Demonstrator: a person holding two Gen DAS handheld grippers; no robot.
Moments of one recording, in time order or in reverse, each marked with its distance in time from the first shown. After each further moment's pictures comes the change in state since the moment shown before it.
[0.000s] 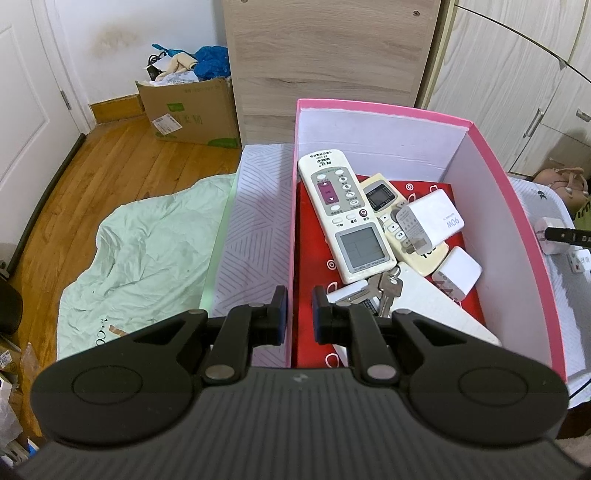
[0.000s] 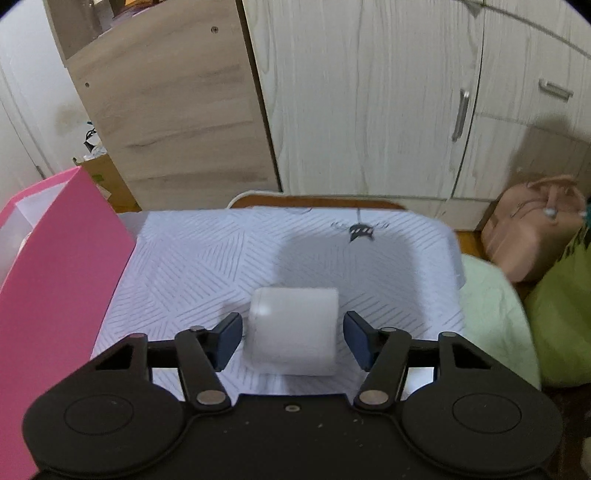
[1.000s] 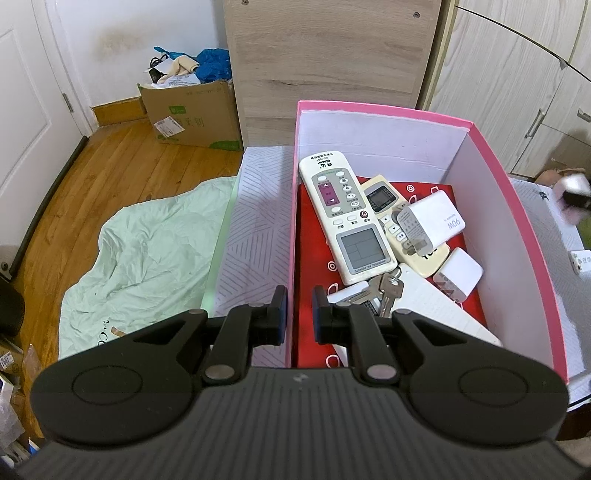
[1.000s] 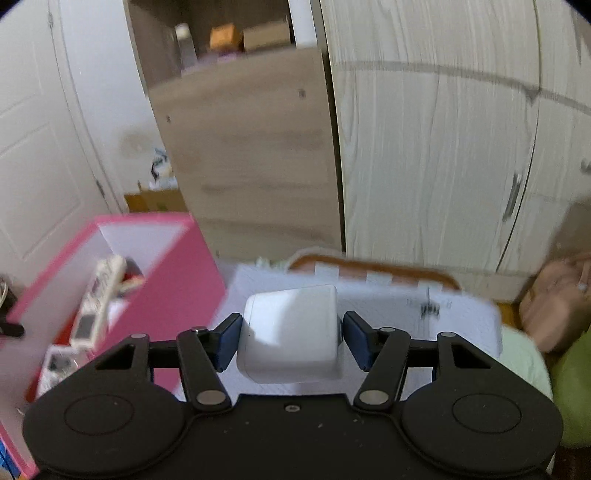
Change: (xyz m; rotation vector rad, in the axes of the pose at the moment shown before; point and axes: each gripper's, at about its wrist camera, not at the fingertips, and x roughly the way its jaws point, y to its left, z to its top) left arm 0.000 -0.003 -0.002 0.000 -0.009 0.012; right arm -0.075 0.057 0.019 -0.143 -0.235 0.118
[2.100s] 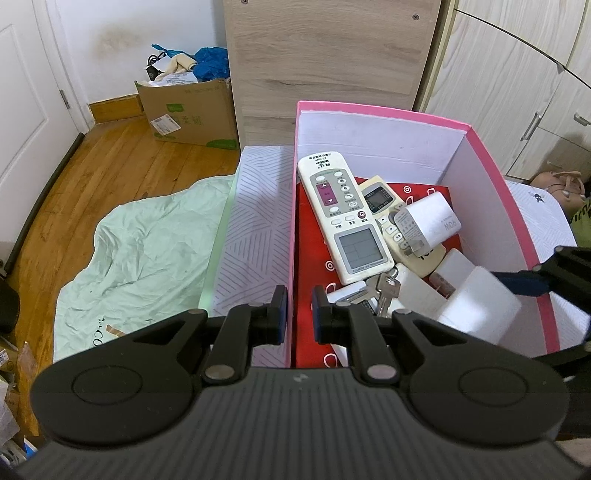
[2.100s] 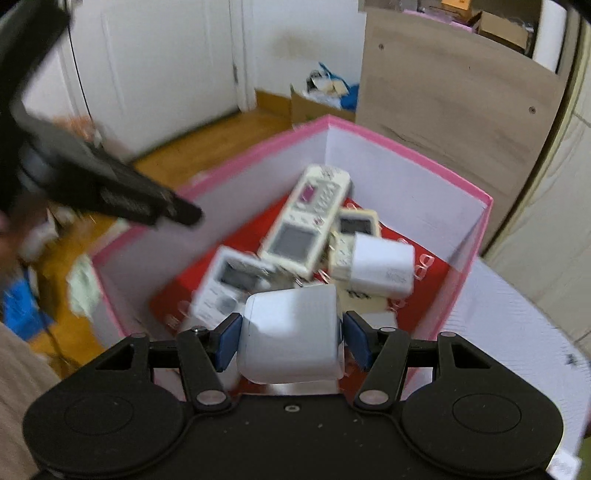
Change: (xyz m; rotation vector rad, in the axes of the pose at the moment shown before) left arm -0.003 0.008 0.001 -0.011 0.002 -0.027; right arm 0.013 0.194 -0.040 -0.447 0.308 0.208
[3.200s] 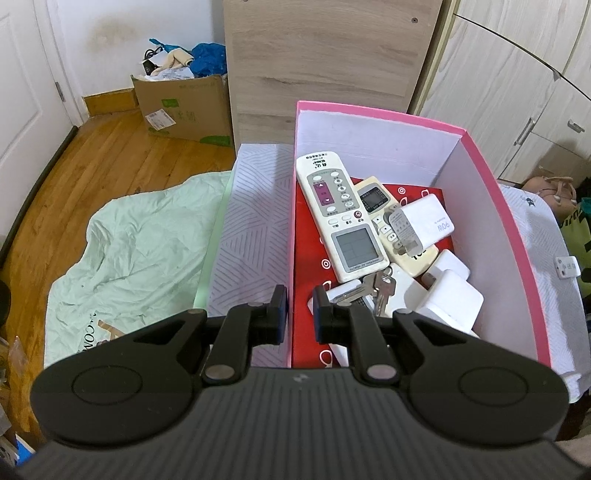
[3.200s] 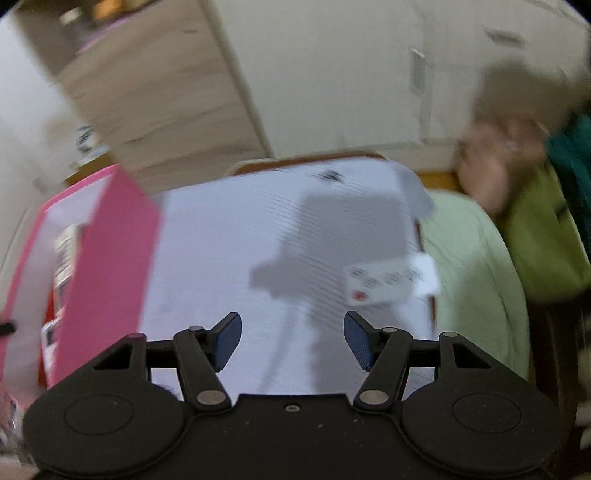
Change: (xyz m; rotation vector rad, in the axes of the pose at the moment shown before) left arm 0.000 0.003 0.002 -0.019 0.008 -0.030; right arm -0.076 -0.223 -0.135 0.847 0.037 -0.215
